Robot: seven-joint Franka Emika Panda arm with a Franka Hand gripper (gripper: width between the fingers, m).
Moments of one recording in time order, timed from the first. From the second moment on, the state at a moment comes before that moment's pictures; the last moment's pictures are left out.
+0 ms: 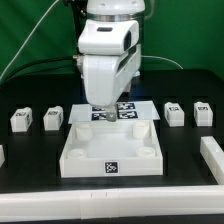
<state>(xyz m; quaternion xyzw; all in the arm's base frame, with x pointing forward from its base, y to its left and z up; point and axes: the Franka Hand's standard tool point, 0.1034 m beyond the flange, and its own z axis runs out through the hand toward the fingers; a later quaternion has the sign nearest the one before) 0.477 0.000 0.075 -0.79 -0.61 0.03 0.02</state>
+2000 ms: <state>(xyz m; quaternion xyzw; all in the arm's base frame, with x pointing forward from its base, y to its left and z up) 0.394 0.008 0.010 -0.72 -0.69 0.07 0.07</state>
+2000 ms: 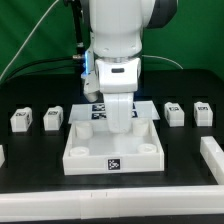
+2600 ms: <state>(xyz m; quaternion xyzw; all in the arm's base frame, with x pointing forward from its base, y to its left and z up) 0.398 0.008 0.012 -0.72 -0.69 0.06 0.06</state>
